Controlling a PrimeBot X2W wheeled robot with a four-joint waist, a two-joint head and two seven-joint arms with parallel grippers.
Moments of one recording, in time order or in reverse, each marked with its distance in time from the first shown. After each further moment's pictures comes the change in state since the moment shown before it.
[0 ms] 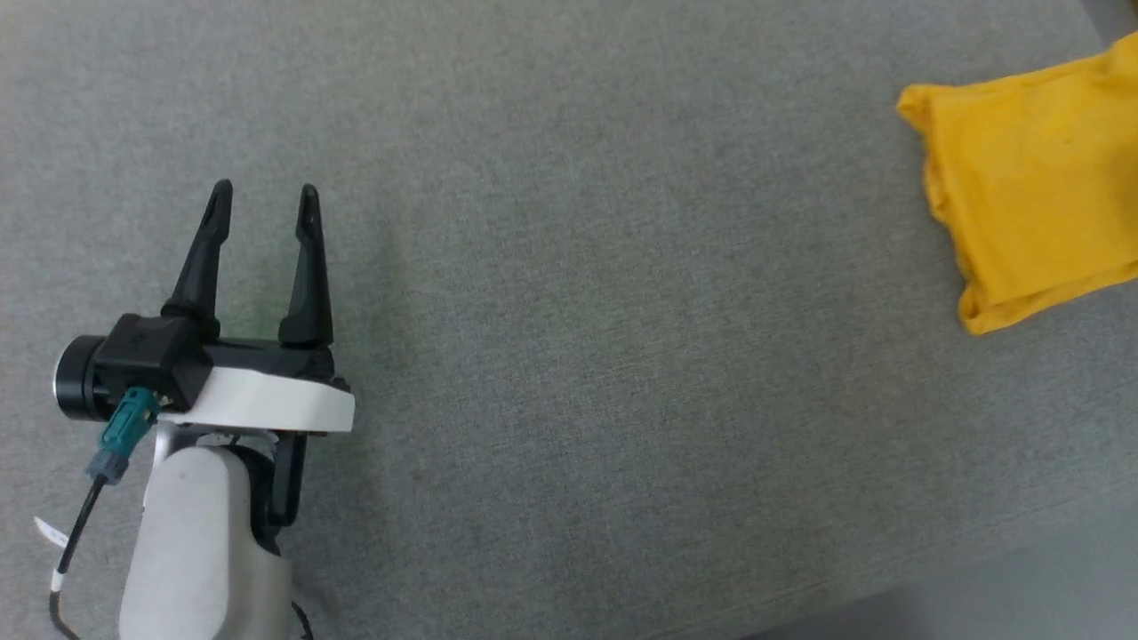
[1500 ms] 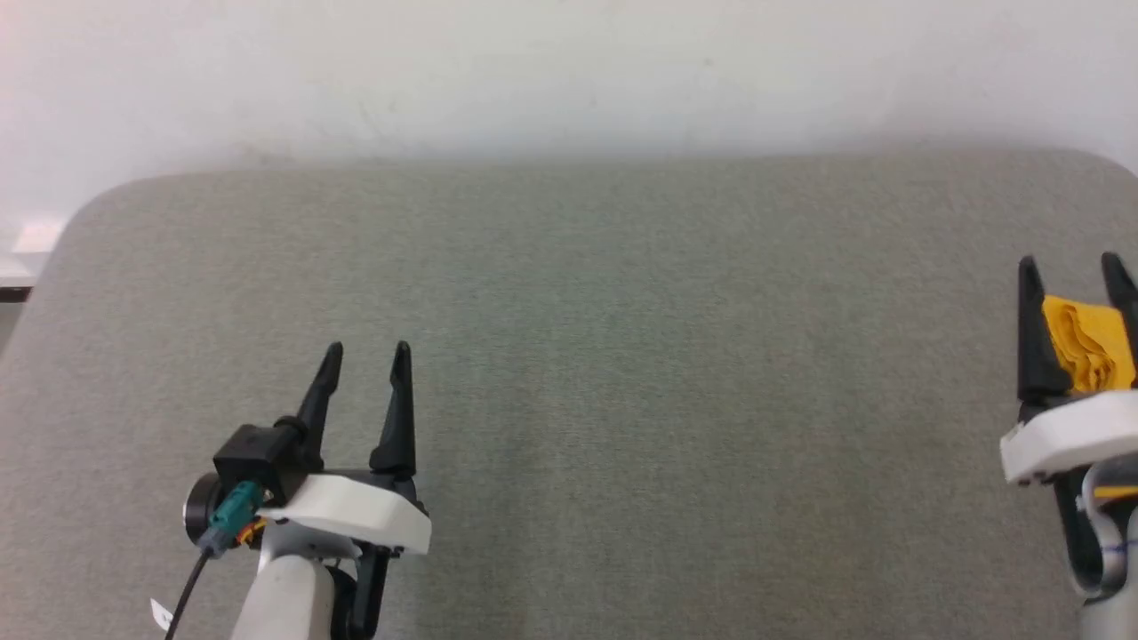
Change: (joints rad) left arm 0.158 -0.059 -0.094 0.146 -0.108 0.027 0.000; right arm 0.582 0.259 0.001 -0.566 0.345 0.000 -0.267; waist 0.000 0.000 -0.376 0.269
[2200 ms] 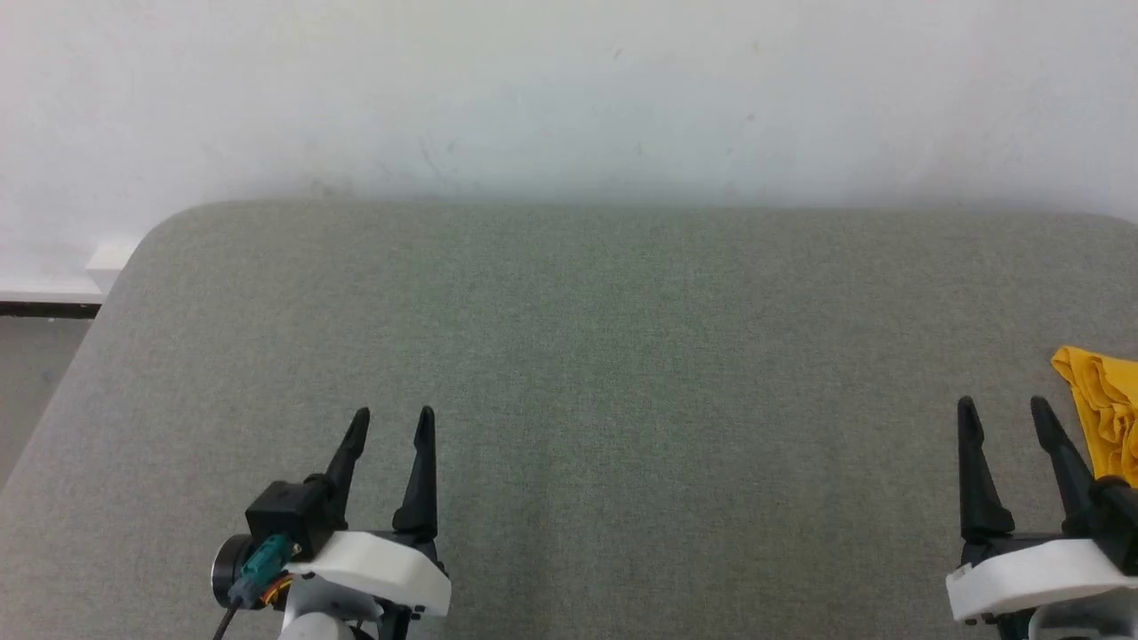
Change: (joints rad) left arm 0.096 -0.001 -0.059 0.010 -0.033 0.035 0.000; right arm 0.280 0.086 0.058 -0.095 0.073 0.000 -0.095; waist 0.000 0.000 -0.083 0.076
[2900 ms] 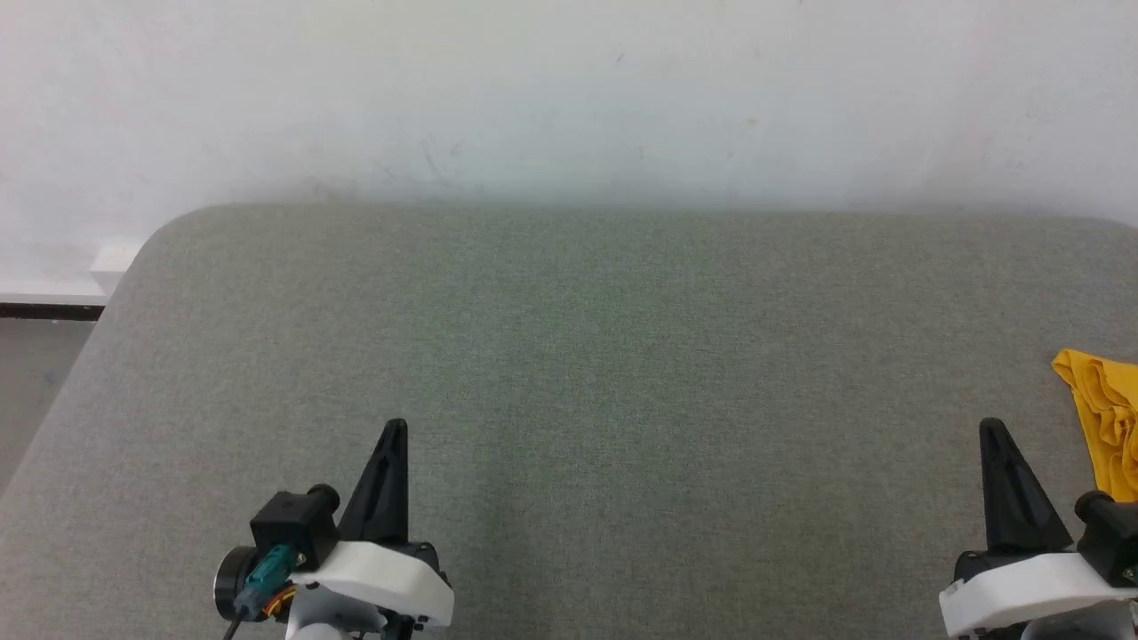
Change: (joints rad) left arm 0.030 0.000 -0.011 -0.011 0.000 0.018 0.002; right arm 0.021 -0.001 0.008 0.057 0.002 0.000 -0.020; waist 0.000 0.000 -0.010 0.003
